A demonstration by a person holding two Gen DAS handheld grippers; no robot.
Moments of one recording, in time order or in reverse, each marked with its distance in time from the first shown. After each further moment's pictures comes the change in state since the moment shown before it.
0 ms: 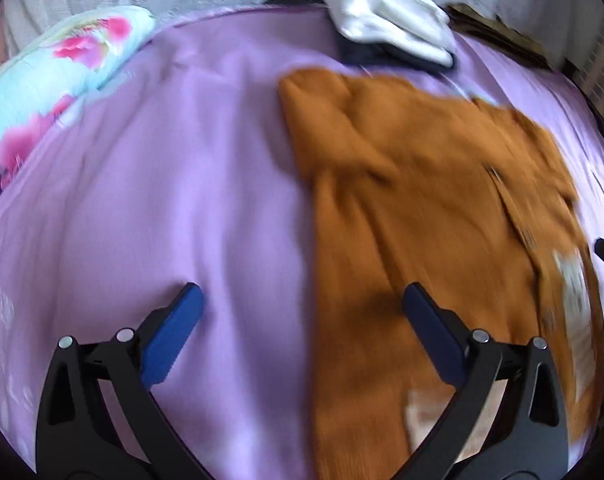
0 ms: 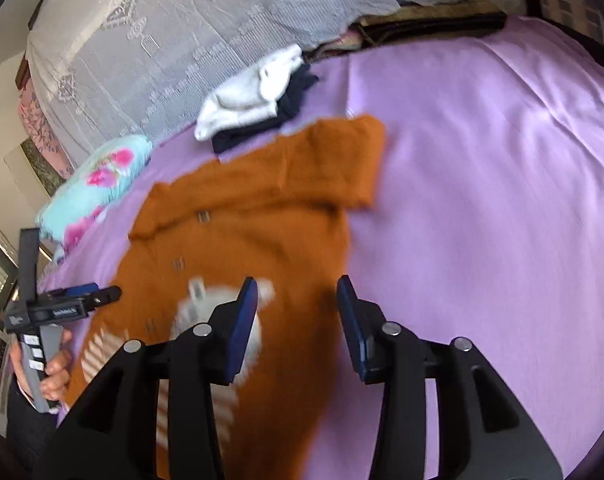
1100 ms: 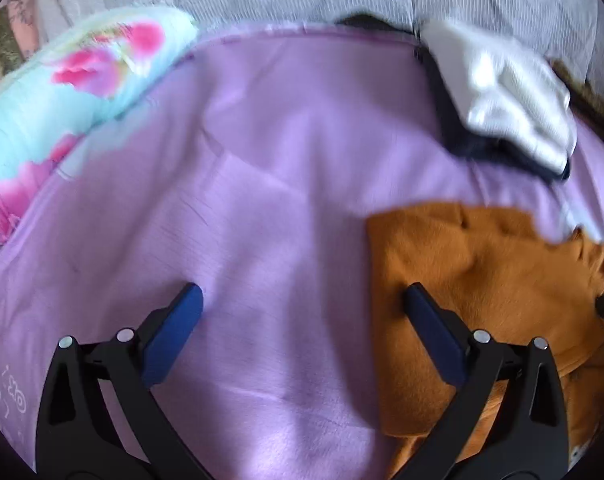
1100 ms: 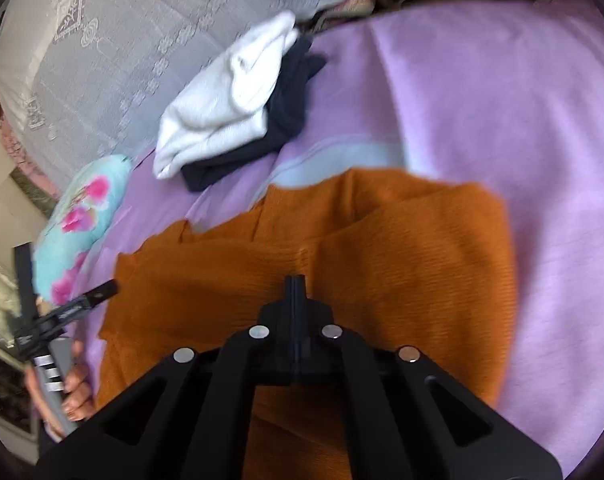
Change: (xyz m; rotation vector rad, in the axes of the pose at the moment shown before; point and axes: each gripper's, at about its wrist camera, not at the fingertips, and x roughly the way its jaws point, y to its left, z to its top) left arm 0.057 0.061 0.134 -0.198 -0.083 0.162; right arm 0.127 0.005 0.128 0.081 0.034 0.025
